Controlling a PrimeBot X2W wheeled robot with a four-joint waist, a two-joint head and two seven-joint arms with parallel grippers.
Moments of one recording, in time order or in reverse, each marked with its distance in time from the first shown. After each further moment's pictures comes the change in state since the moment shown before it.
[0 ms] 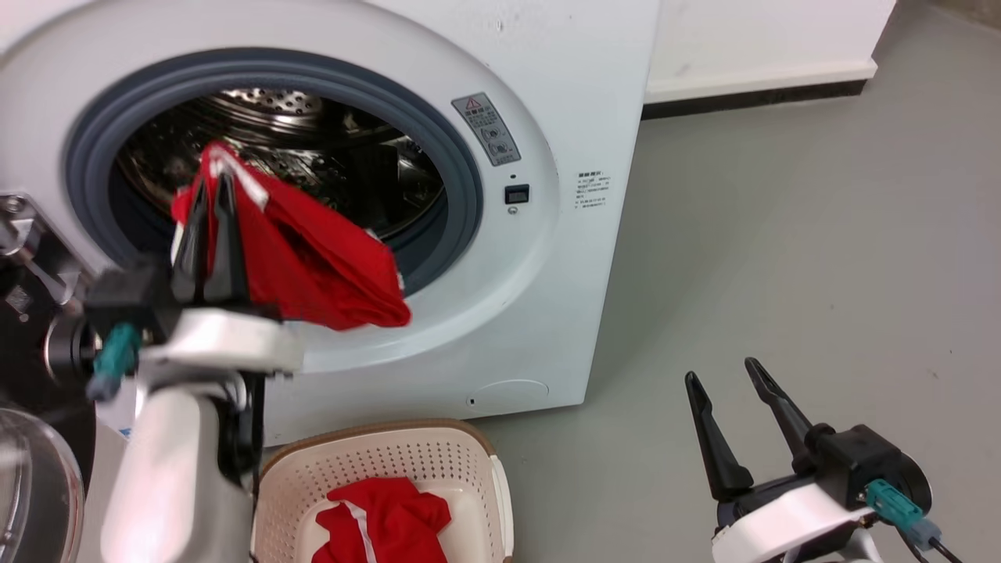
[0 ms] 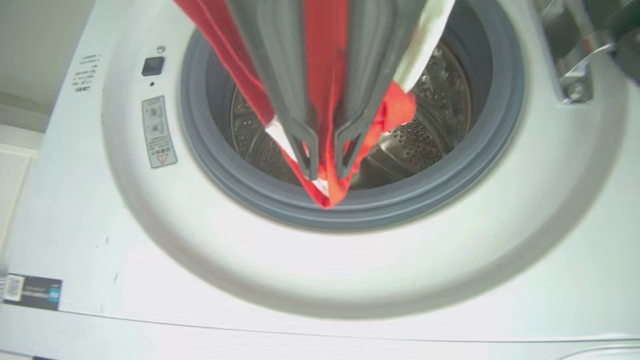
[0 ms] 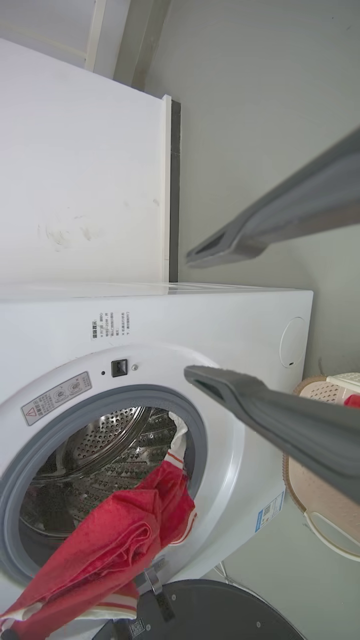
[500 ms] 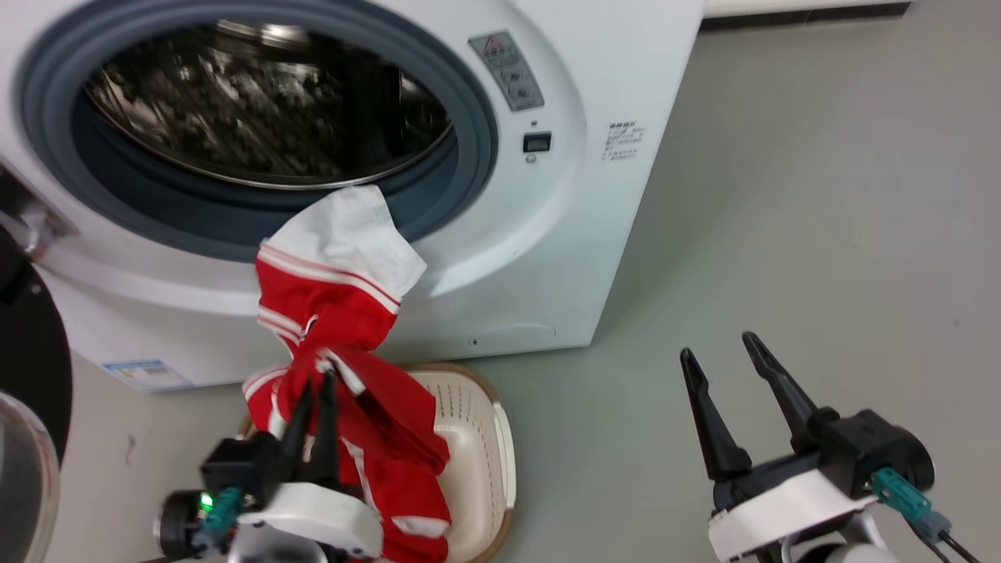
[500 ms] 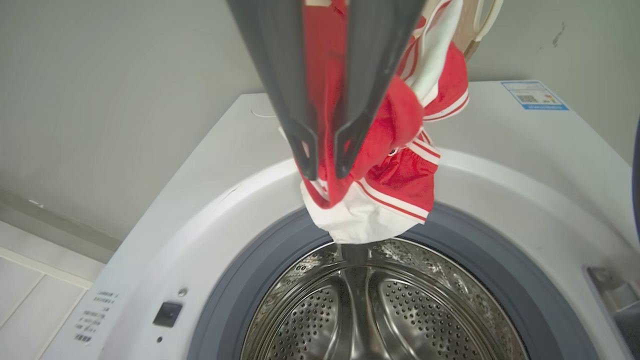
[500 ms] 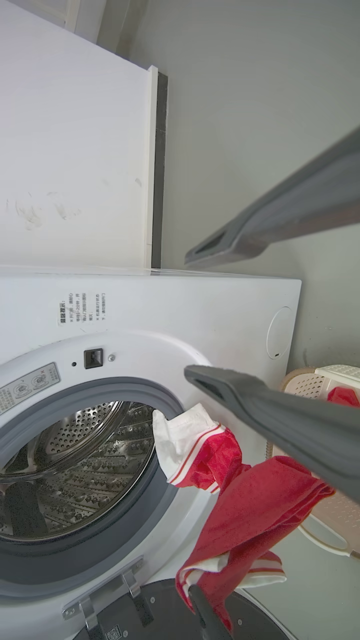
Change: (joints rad) left arm 0.408 -0.079 -0.102 -0.191 -0.018 0.043 0.090; right arm -0.008 0.000 0.017 -0.075 -0.005 0.000 0.013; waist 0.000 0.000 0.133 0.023
